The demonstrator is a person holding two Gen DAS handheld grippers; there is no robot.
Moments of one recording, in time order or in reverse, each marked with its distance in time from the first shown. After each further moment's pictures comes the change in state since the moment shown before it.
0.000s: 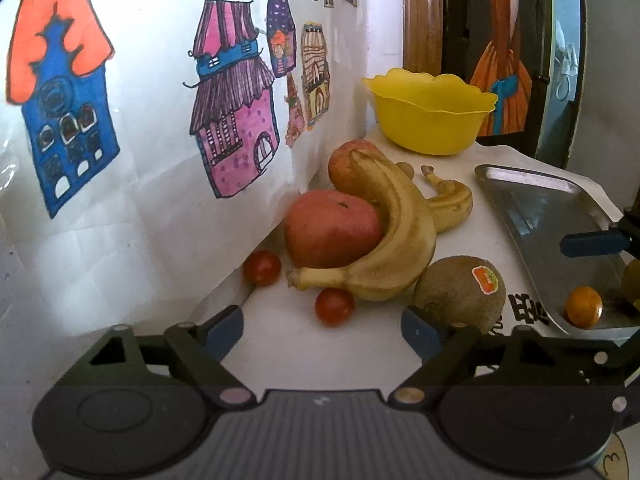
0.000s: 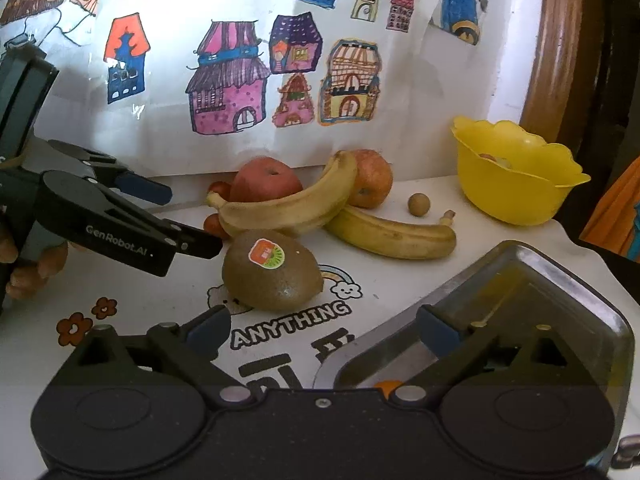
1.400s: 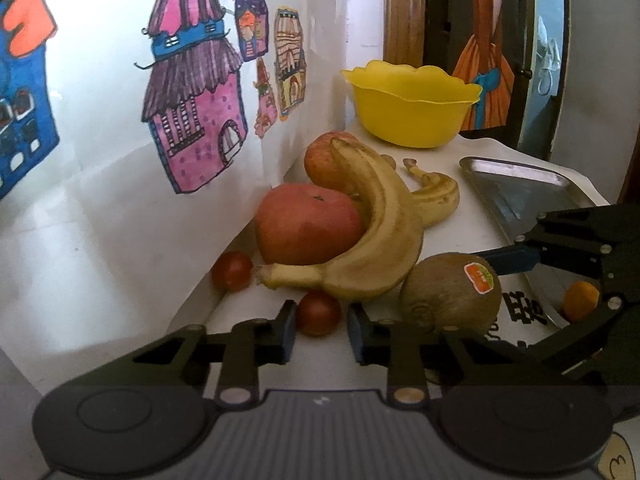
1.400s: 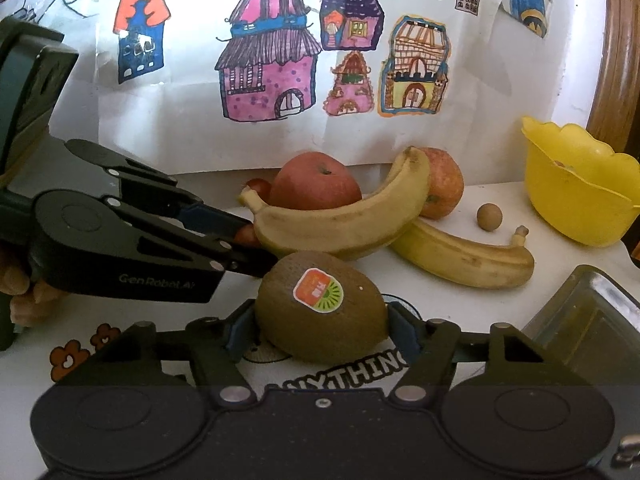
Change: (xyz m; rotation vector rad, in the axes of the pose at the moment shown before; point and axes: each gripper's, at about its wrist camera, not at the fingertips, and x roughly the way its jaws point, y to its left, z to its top) left arm 0.019 -0.003 0.000 0.014 0.007 -0.060; right arm 0.051 0.016 0.016 -0.046 0.021 0.115
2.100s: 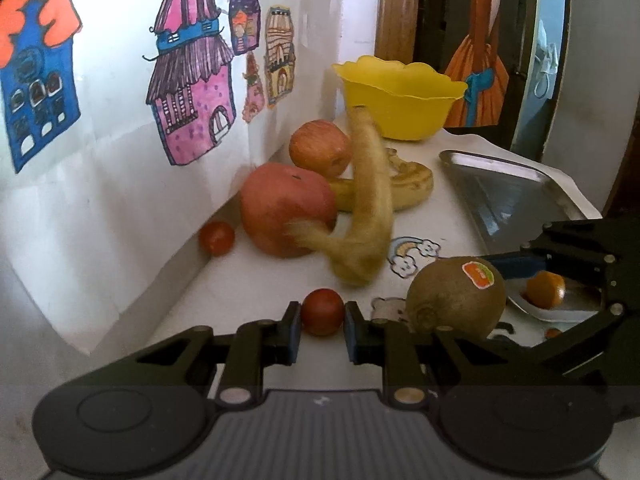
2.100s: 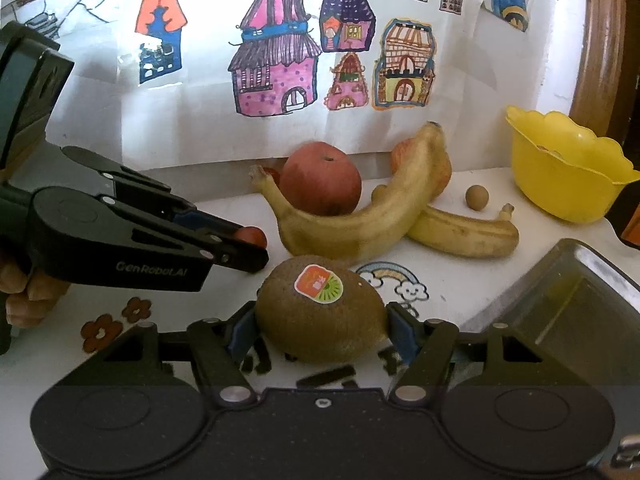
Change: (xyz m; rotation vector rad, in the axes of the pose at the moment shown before) left arm -0.021 -0.013 -0.011 -0.038 0.027 -0.039; right arm -0.035 0.009 -0.018 0.037 0.008 -0.013
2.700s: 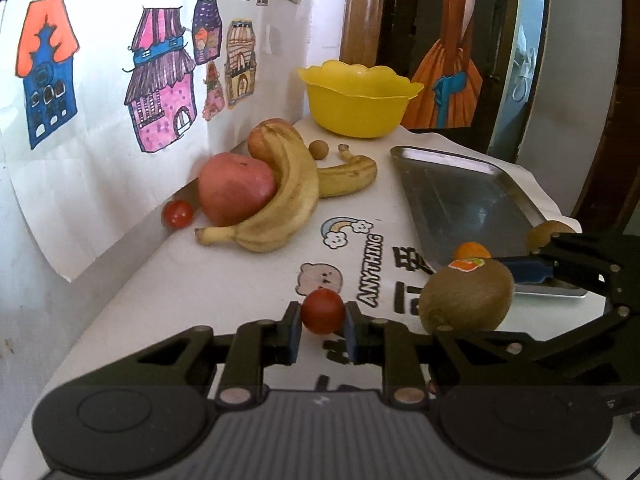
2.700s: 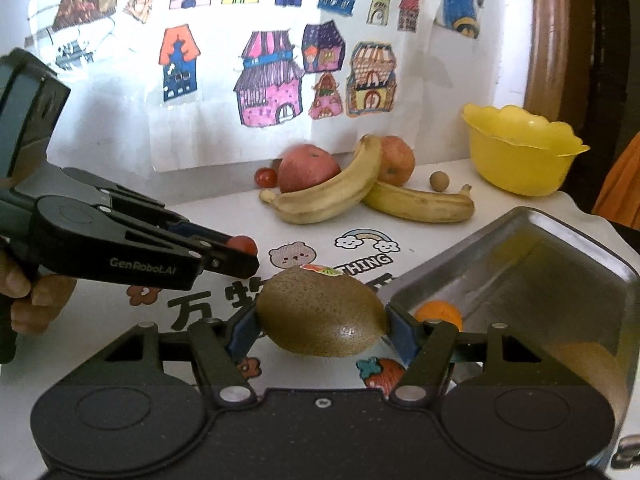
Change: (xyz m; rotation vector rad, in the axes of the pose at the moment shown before) left arm -0.036 -0.033 -0.022 0.001 -0.015 -0.057; right arm -0.068 0.006 -0.042 0.082 -0.071 -0.041
